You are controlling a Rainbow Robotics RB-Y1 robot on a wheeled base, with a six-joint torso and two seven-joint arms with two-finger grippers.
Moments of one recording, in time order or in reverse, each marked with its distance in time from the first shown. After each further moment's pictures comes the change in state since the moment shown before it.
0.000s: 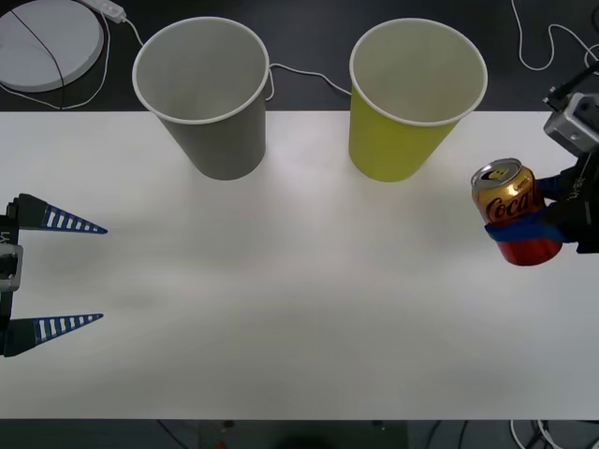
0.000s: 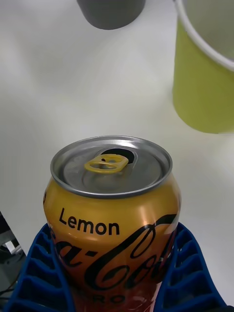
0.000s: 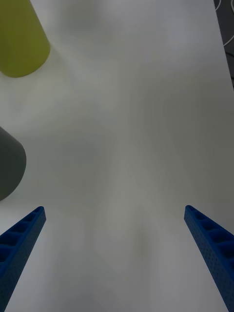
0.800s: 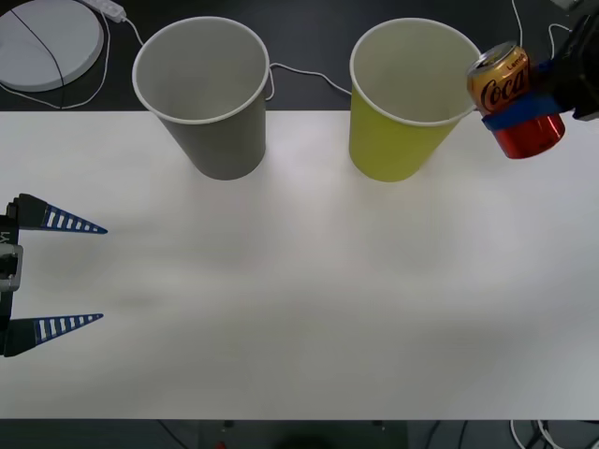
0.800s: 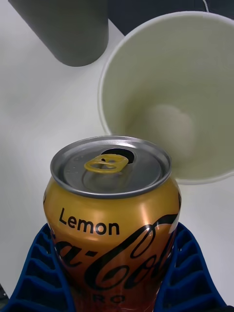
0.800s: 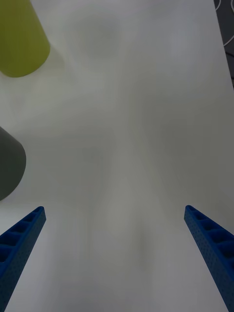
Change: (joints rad) right arm -0.604 -0.076 0.335 0.399 -0.002 -0.072 -0.011; left arm 0.000 0.000 0.000 0.000 0.000 0.000 0.000
